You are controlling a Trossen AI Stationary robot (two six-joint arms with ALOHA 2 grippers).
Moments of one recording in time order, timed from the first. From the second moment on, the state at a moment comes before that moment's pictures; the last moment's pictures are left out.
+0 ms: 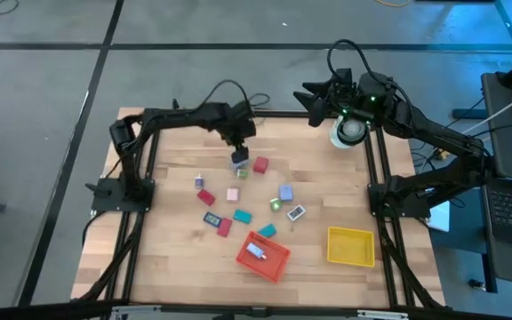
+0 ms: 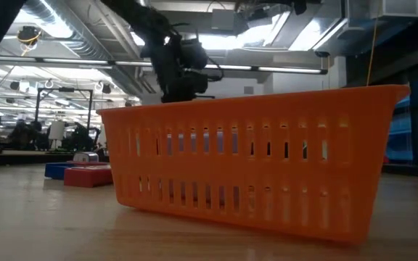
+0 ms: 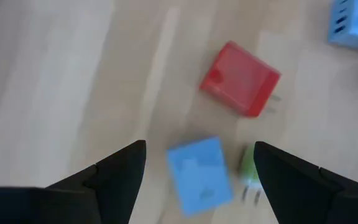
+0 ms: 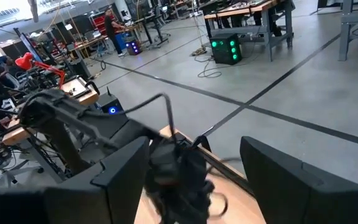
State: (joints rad) left arm 0.49 1.85 1.41 -0.75 0.18 0.16; right arm -0.32 1.21 1.38 -0.31 0.16 0.36
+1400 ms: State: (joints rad) left arm 0.29 1.99 1.42 -0.81 -0.11 0.34; right arm -0.33 1.21 1.38 -0.31 0.15 0.32
